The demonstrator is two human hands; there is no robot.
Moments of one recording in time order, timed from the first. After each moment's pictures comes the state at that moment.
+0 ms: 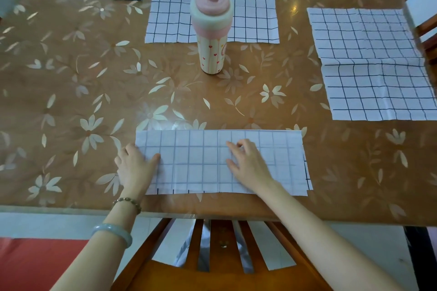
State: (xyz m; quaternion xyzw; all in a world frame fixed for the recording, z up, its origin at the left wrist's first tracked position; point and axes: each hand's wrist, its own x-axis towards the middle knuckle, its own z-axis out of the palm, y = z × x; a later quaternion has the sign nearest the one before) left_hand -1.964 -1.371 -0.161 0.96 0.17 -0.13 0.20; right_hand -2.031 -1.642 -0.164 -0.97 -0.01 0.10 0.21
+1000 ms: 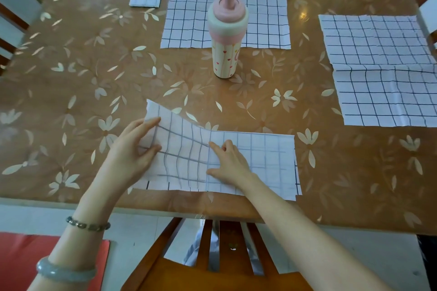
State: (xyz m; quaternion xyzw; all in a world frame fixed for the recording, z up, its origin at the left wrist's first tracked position) left_hand -1.963 -1.355 -0.032 0.93 -0.12 -0.06 0.33; right_hand -1.997 -1.579 -0.171 -0.94 -0.01 0.22 0.25
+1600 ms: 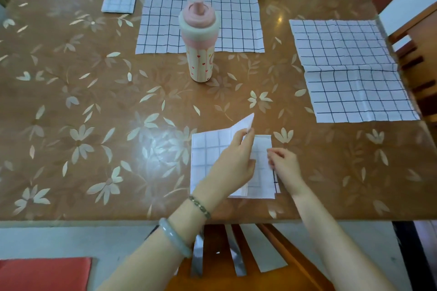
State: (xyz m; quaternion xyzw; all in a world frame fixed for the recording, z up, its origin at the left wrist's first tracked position) left_hand -2.007 -1.559 -0.068 0.87 -0.29 -0.22 0.32; right_hand -2.059 -1.726 -0.154 -0.73 0.40 0.04 0.55
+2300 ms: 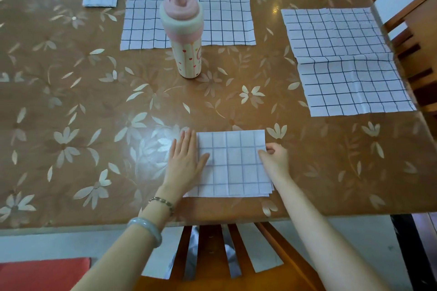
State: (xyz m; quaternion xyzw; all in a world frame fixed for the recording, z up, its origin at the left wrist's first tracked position) left_hand -1.984 -1.492 -0.177 0.95 -0.22 -0.13 0.15; right_hand -2.050 -1.725 -0.169 -0.76 0.43 0.03 0.49
